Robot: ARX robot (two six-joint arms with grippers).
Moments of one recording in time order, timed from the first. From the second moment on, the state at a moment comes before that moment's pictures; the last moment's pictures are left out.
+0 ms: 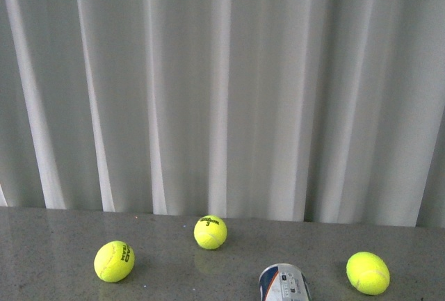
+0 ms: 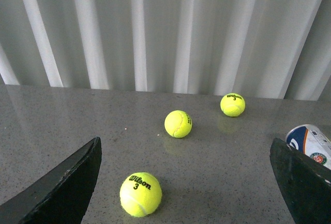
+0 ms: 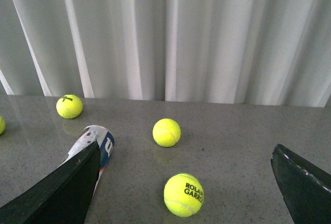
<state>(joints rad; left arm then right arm) 0.00 0.00 0.02 0.00 0.00 0.00 0.00 0.00 0.00 0.00 0.00 0.00</state>
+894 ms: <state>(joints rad) 0.00 0.00 0.02 0.00 0.00 0.00 0.21 1.38 0.65 0.07 -0.13 0.31</state>
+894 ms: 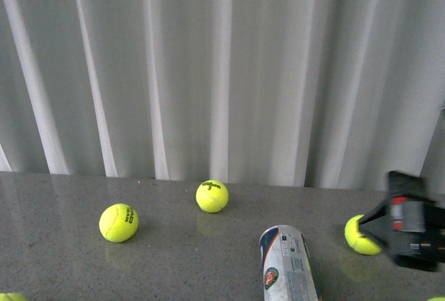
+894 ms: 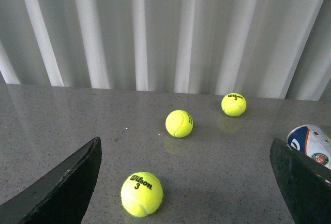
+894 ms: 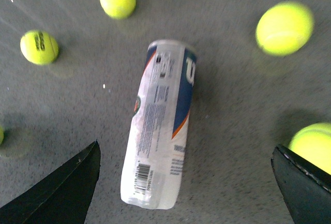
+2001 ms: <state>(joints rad) 0.00 0.00 0.02 0.00 0.00 0.00 0.33 2.21 1.28 -0.14 -0.09 0.31</state>
